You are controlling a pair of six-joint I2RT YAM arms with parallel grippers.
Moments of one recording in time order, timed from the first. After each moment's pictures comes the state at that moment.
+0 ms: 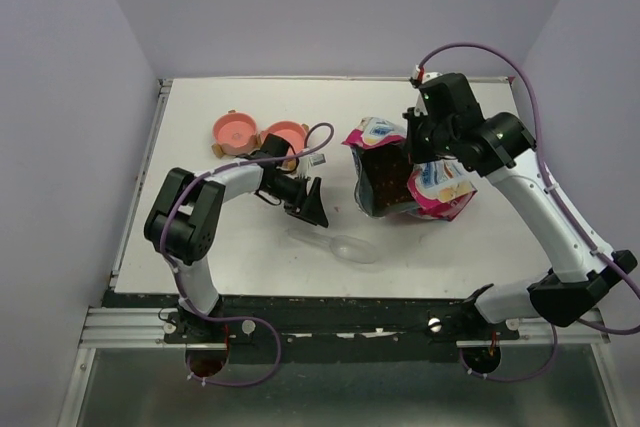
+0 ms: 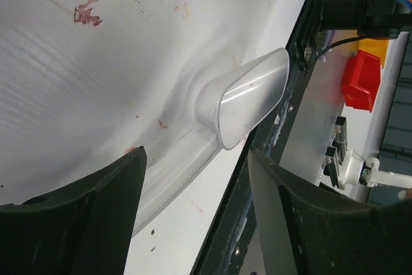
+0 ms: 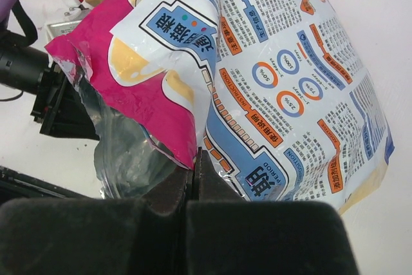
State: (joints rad) left arm -0.40 1.81 1.06 -0.46 1.02 -0.03; right arm 0.60 1.39 1.70 -1.09 0.15 0.31
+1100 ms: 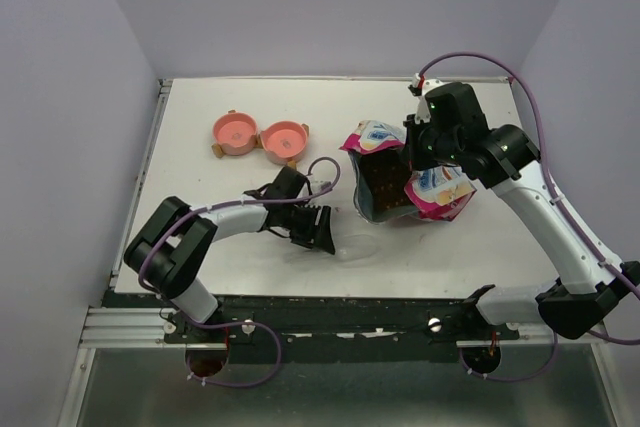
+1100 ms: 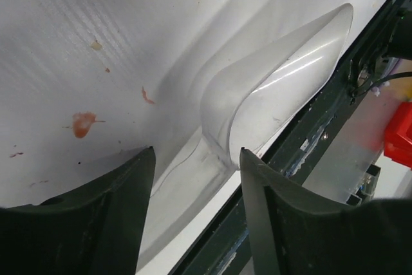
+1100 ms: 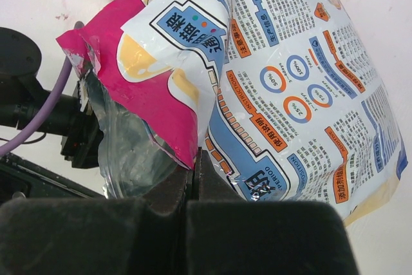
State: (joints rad) left arm -0.61 1.59 0.74 -0.17 0.66 -0.40; right arm 0.60 1.31 1.59 -1.01 0.08 0.26
